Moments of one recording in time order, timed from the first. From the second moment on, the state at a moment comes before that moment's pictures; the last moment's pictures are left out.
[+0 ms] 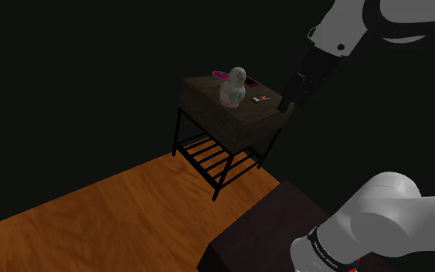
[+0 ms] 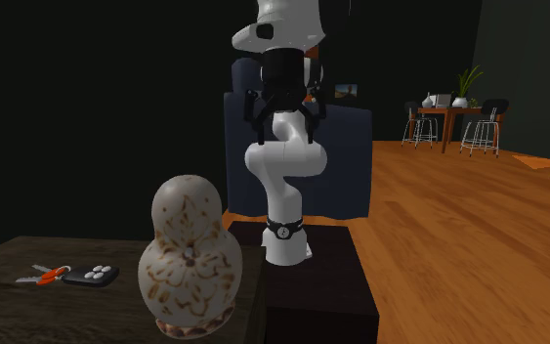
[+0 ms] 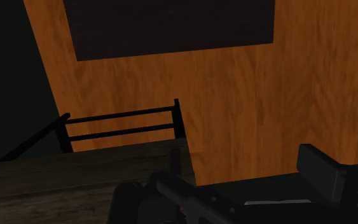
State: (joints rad) arm -0.02 -0.82 0.04 -2.42 0.07 1.65 0.06
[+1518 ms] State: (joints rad) arm -0.11 0.16 -0.03 -1.41 0.12 1.46 0.23
